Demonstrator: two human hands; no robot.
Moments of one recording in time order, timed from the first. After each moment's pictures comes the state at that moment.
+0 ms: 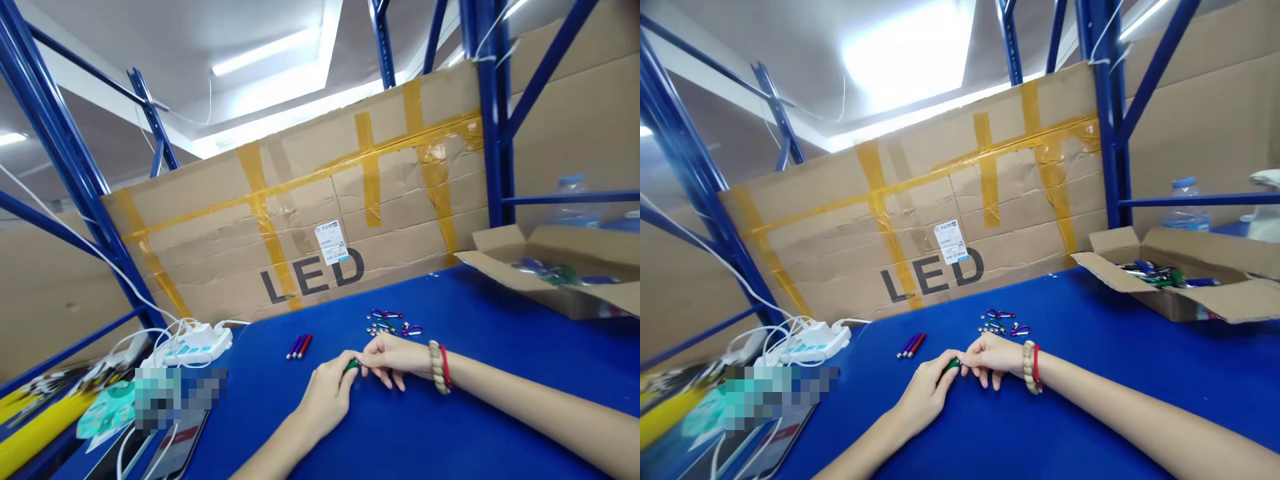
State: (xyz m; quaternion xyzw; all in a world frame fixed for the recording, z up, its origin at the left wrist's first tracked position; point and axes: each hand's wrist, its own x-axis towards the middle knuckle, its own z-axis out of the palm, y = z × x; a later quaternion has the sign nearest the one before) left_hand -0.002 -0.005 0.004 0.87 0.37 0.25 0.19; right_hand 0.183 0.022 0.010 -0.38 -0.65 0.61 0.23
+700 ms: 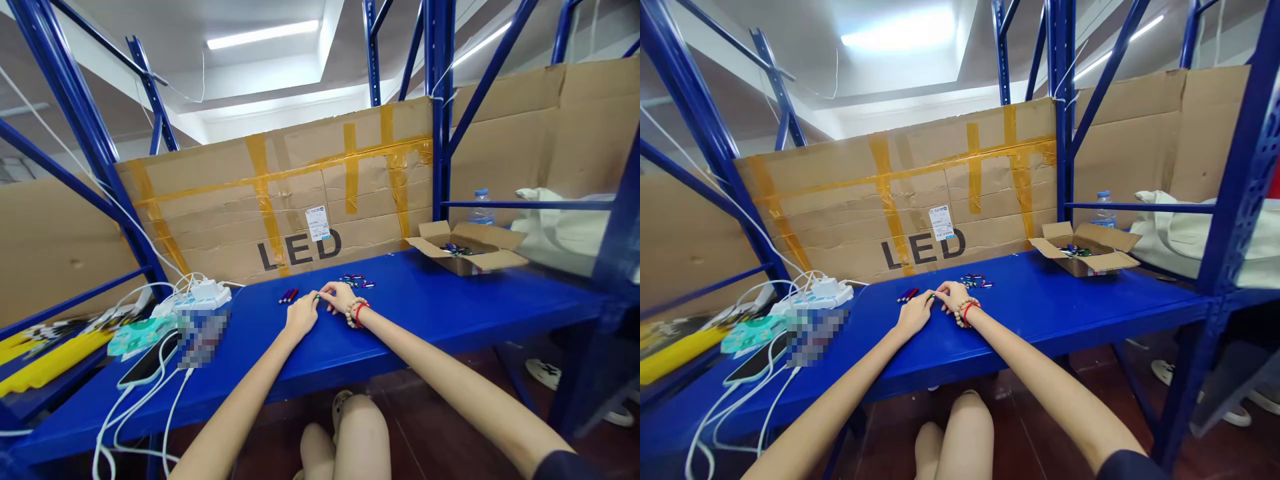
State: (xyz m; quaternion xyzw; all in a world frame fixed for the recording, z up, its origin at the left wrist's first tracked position) left_hand -0.009 -0.013 0.001 0.81 0.55 0.21 0.02; right_hand 0.128 0.002 -0.002 -0.51 -0.64 0.34 0.46
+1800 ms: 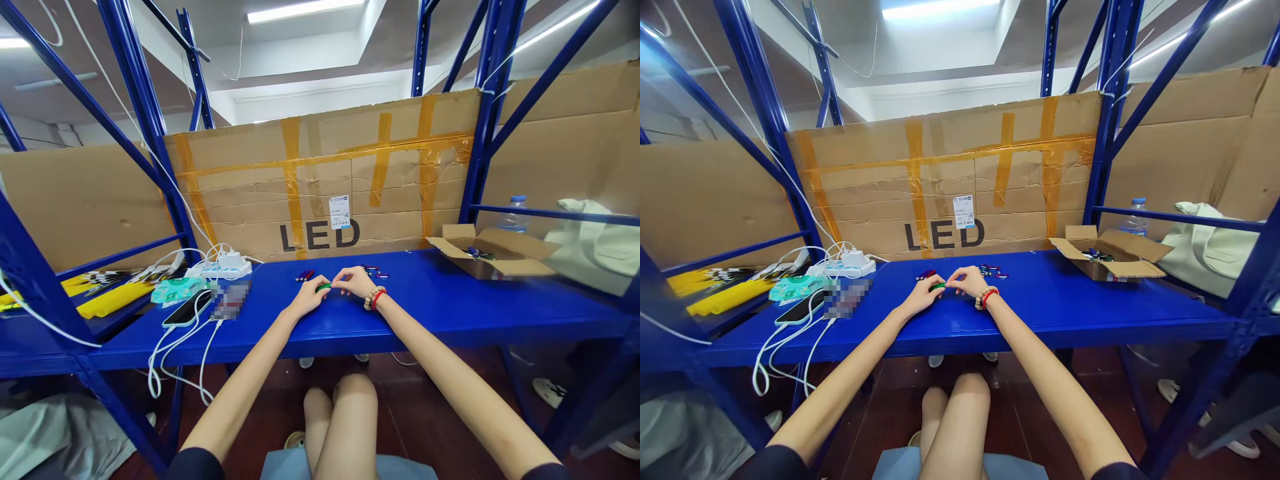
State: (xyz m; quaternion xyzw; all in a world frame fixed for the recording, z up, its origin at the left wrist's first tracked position) left_hand -0.041 -0.023 -0.005 0.83 0.37 0.36 0.20; right_hand 0.137 -0.012 0.006 -0.40 -0.75 0.31 0.44
